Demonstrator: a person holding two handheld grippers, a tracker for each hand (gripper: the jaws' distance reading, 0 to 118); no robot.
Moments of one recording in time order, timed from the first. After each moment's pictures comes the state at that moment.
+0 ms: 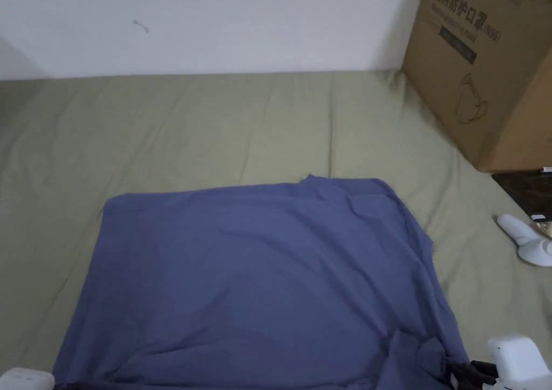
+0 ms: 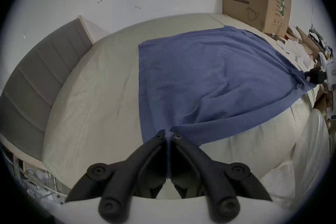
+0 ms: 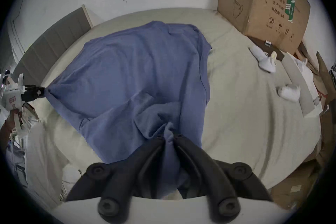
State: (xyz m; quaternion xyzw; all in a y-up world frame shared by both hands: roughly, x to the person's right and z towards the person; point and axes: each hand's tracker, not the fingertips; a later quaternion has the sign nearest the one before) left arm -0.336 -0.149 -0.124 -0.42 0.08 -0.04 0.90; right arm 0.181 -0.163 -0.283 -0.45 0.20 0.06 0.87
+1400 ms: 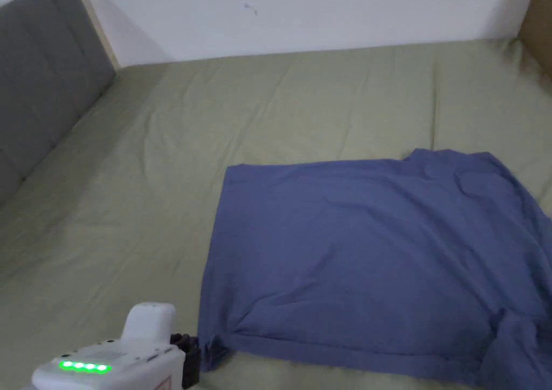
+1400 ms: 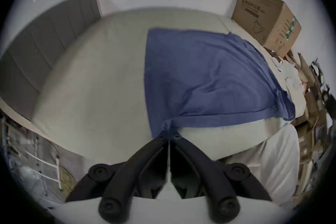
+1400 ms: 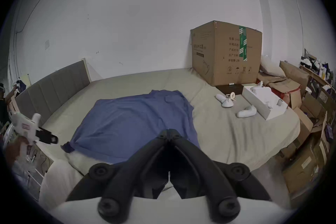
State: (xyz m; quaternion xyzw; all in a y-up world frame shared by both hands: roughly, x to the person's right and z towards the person) left arm -0.346 -0.110 -0.079 -0.47 0.09 0.10 0.87; right arm 0.164 -0.038 -0.113 -0.22 0.12 -0.02 0.97
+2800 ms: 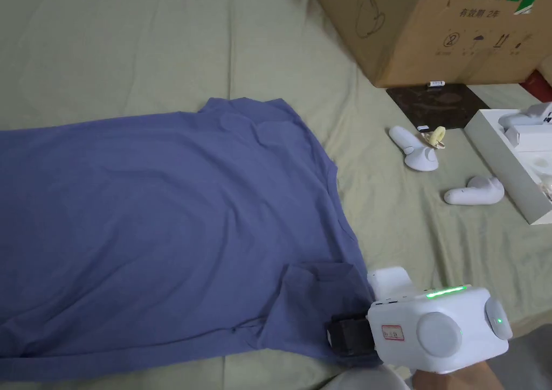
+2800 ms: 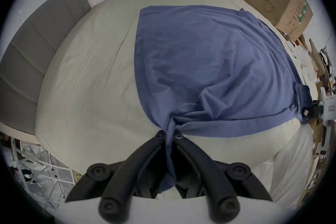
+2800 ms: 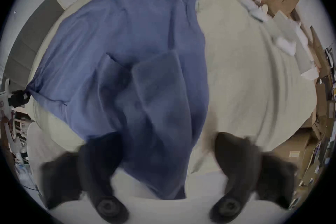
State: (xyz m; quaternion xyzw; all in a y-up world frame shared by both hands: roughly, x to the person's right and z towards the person) left arm -0.328 -0.135 -0.153 -0.54 0.10 0.04 0.84; right arm 0.170 -0.180 -0.280 -0.61 0.12 0.05 0.78
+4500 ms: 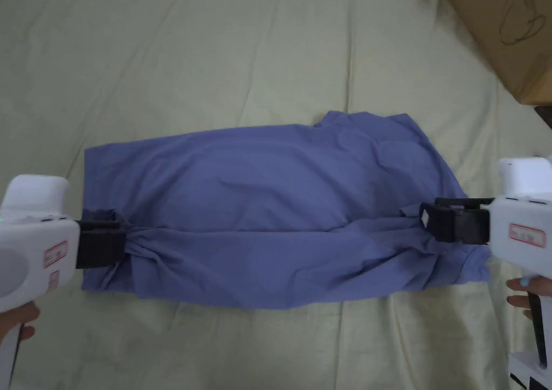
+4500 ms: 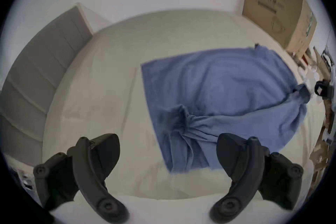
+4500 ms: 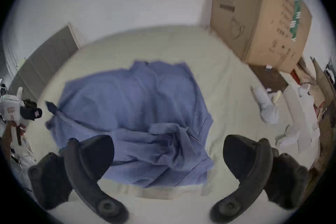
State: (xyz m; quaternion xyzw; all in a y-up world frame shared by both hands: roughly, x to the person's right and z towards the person) left arm -0.364 -0.108 -0.276 -0.44 0.12 0.01 0.89; right arm 0.124 -0.097 -0.414 -0.38 0.17 0.03 0.91
